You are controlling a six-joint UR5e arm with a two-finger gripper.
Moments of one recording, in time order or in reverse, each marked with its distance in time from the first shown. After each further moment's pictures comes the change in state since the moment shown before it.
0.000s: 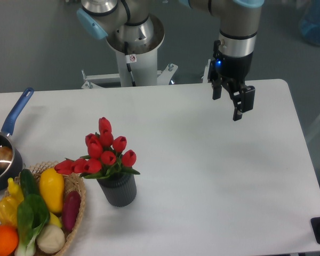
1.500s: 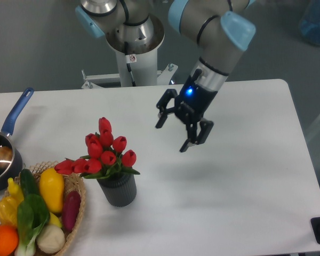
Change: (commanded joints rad) arm -0.109 -0.103 -0.080 -0.011 -0.493 -0.296
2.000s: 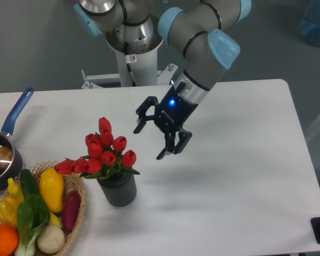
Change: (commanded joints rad) arm -0.043 -0.028 -0.003 0.005 -0.142 -0.191
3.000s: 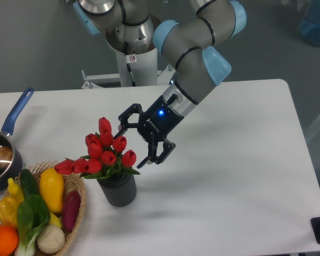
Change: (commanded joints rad) arm -0.029 -0.041 0.003 0.009 -0.025 0.052
